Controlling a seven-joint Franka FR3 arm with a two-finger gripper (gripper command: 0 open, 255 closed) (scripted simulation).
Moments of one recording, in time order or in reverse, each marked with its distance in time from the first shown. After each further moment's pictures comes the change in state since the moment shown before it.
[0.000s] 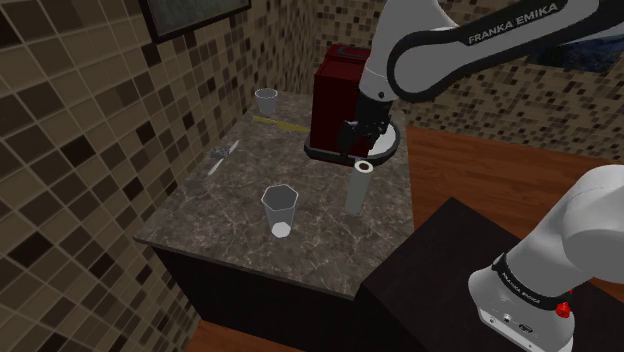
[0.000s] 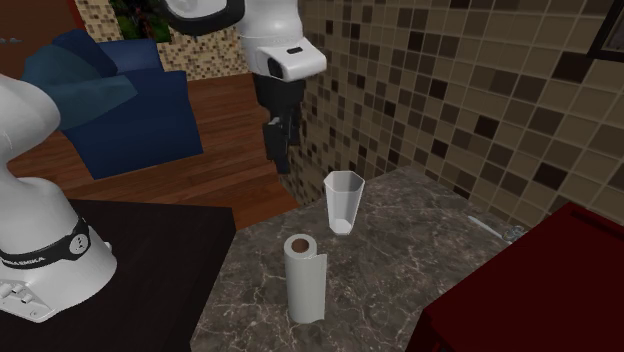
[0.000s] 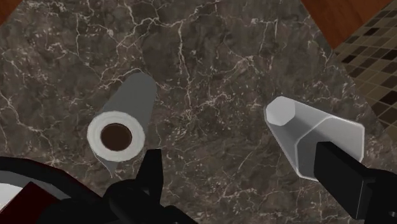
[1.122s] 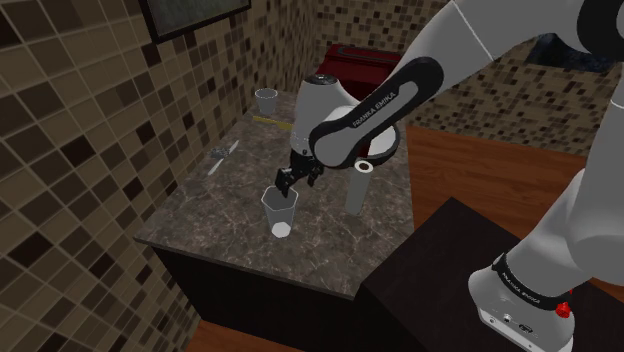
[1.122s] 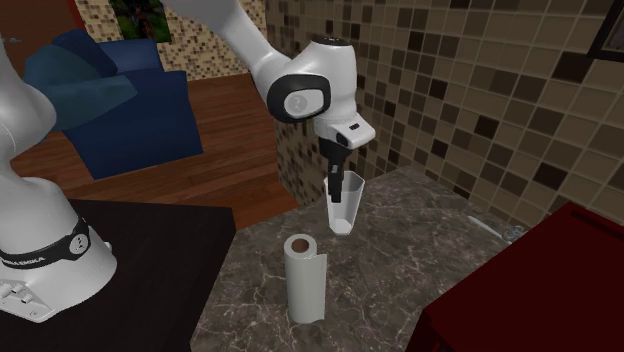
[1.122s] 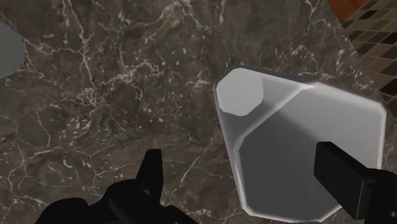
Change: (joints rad) arm 0.096 0.616 0.061 0.299 -0.164 0.333 0.244
